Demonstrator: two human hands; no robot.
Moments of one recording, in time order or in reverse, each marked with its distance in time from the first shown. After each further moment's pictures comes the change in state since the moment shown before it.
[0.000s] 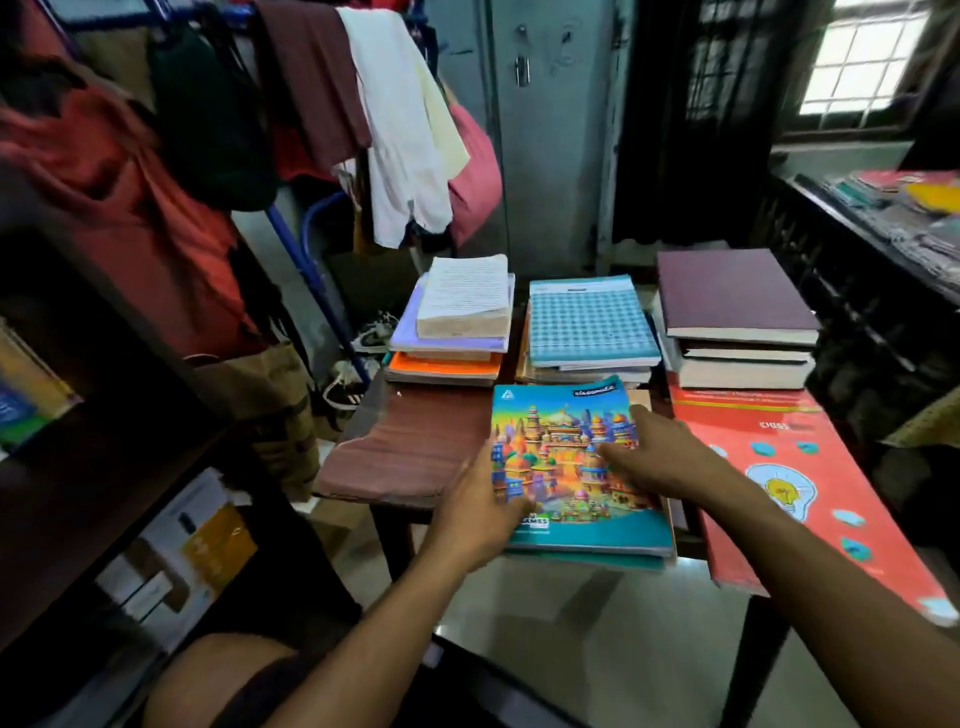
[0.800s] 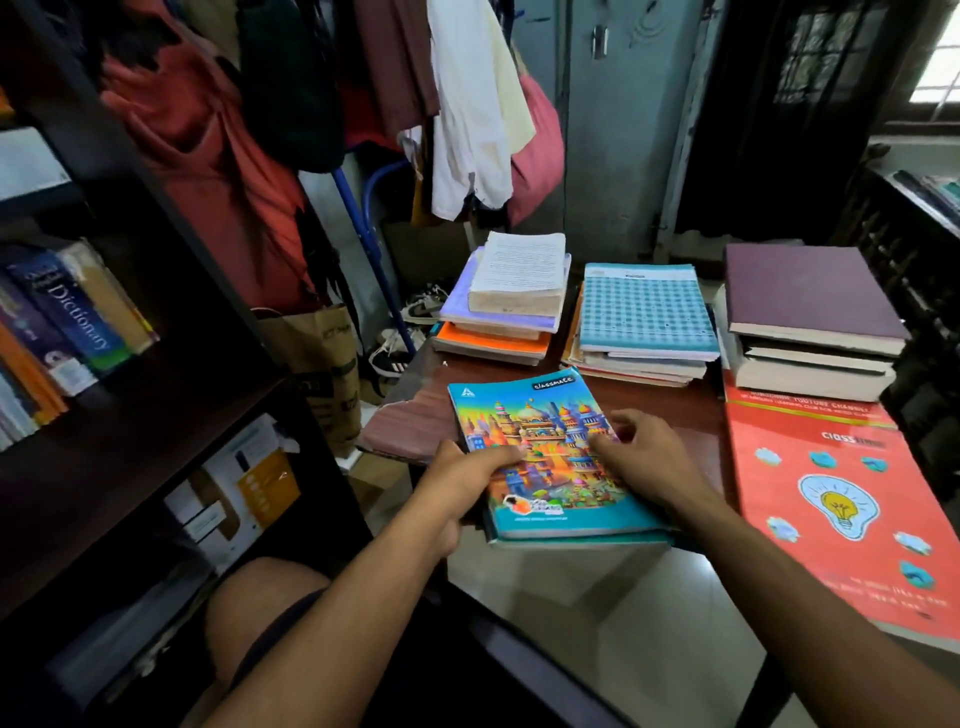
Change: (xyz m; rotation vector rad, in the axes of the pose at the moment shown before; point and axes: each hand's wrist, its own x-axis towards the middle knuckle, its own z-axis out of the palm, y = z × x) left_hand -0.011 -0.006 -0.033 -0.691 0.118 -0.519; right_hand -0.006 -0.042 0.038 0.426 0.026 -0.019
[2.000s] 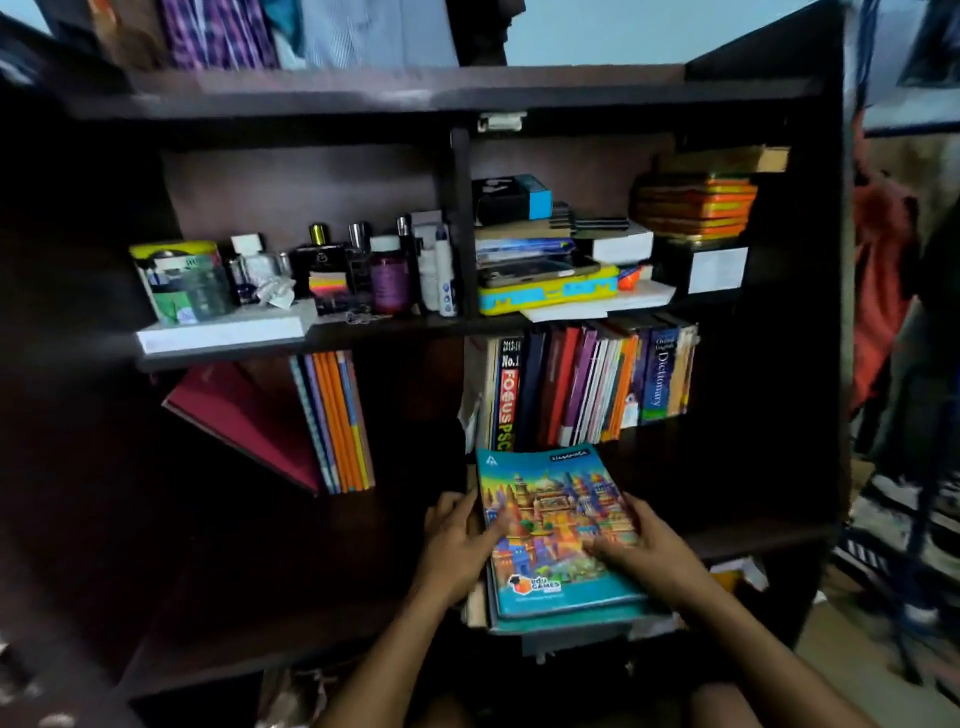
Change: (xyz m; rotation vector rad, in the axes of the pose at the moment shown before) left_hand -0.143 -0.101 -0.478 0.450 1.054 0.295; right_hand -0.113 -0.319 0.382 0.070 -0.848 -0.616
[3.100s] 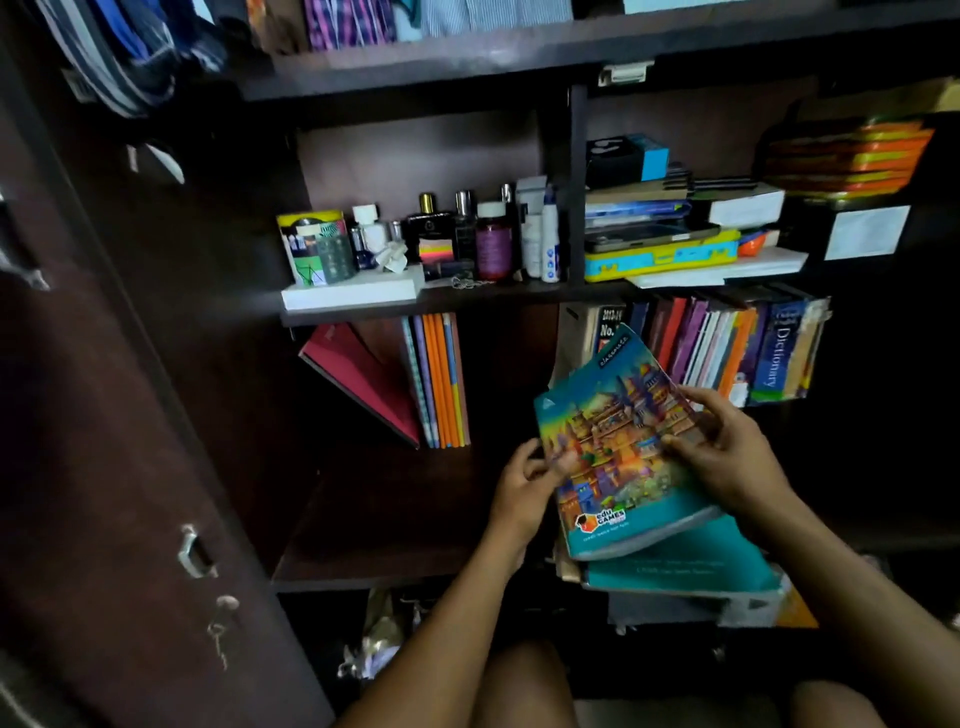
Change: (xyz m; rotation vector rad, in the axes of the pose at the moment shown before) left_hand -0.016 0.002 -0.028 -0.678 0.076 -0.209; right_hand 0.002 -0.084 0.016 0.261 0.107 -0.292
